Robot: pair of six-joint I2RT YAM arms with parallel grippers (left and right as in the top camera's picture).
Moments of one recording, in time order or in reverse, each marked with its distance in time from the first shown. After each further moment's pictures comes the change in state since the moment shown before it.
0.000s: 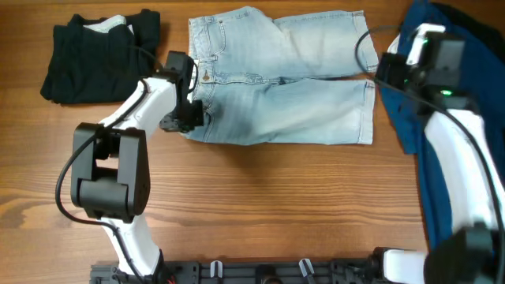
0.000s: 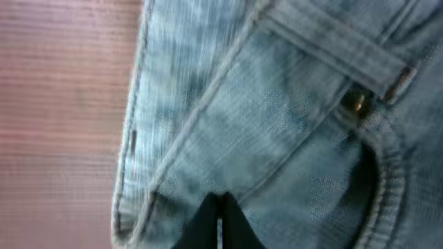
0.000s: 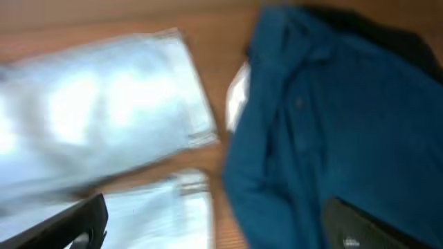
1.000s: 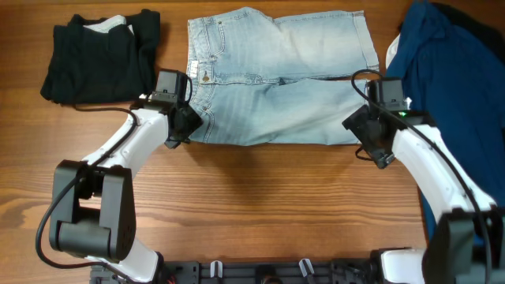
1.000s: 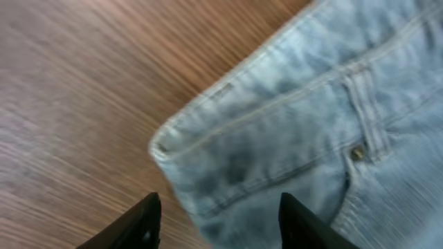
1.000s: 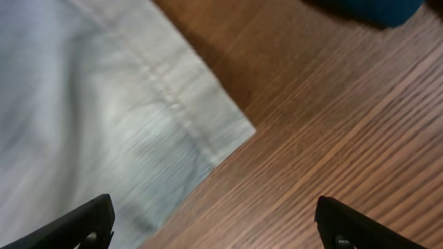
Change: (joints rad) left arm 0.000 -0.245 -0.309 0.296 -0.051 -0.672; right arm 0.171 0.043 -0.247 -0.301 0.035 0.953
